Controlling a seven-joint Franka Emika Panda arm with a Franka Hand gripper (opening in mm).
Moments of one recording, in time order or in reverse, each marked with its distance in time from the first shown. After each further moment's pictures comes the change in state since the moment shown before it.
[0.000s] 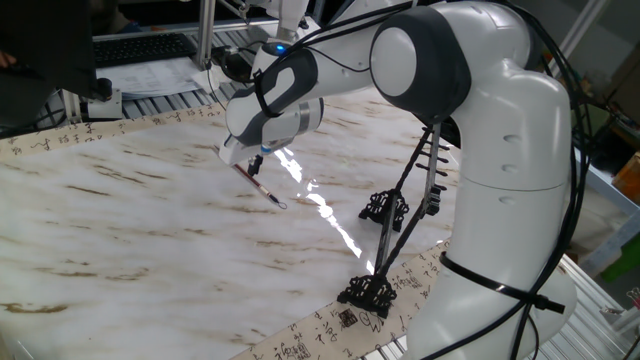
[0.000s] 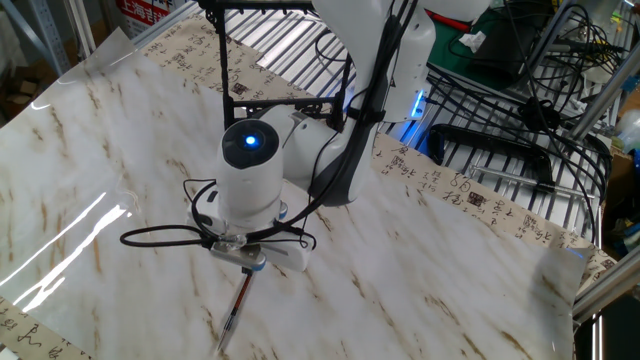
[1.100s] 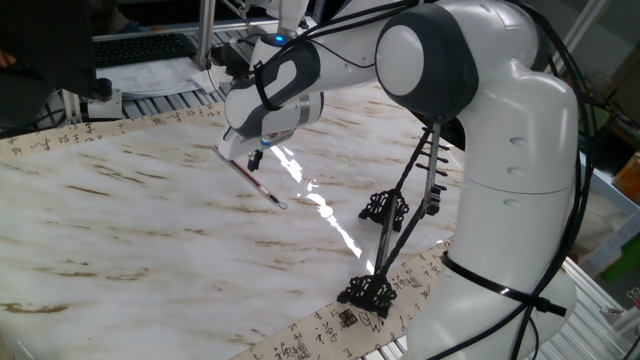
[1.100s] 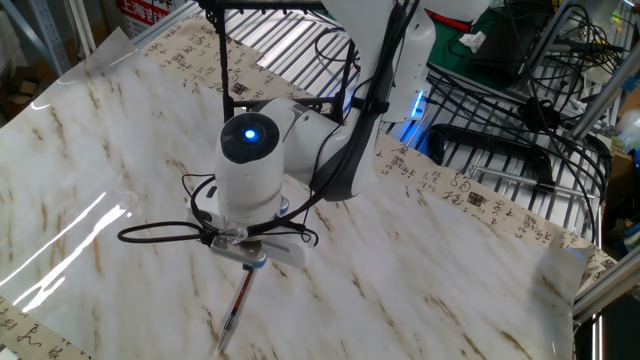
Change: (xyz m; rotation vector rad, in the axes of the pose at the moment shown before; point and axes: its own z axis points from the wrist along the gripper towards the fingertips) arm -0.002 0.002 -0.017 0.000 0.013 0.000
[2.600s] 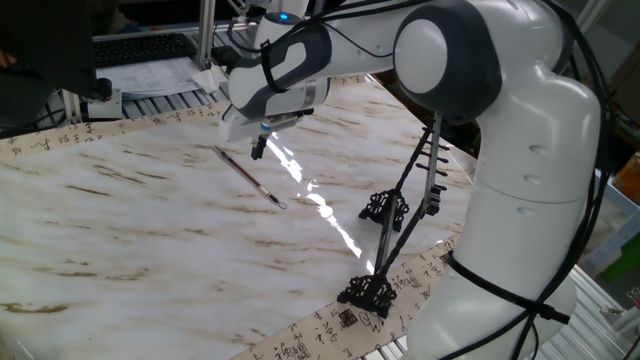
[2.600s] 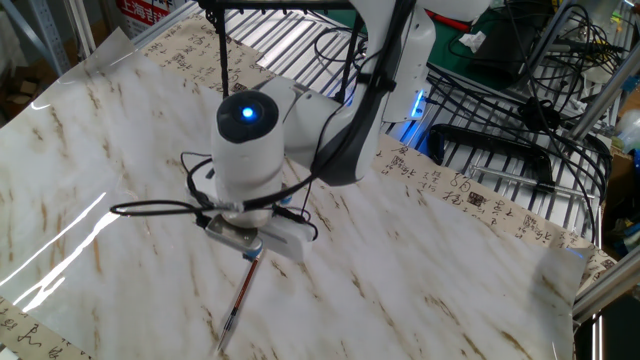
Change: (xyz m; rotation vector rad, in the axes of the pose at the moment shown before) arm 0.002 -0.001 -0.036 -0.004 0.014 0.122
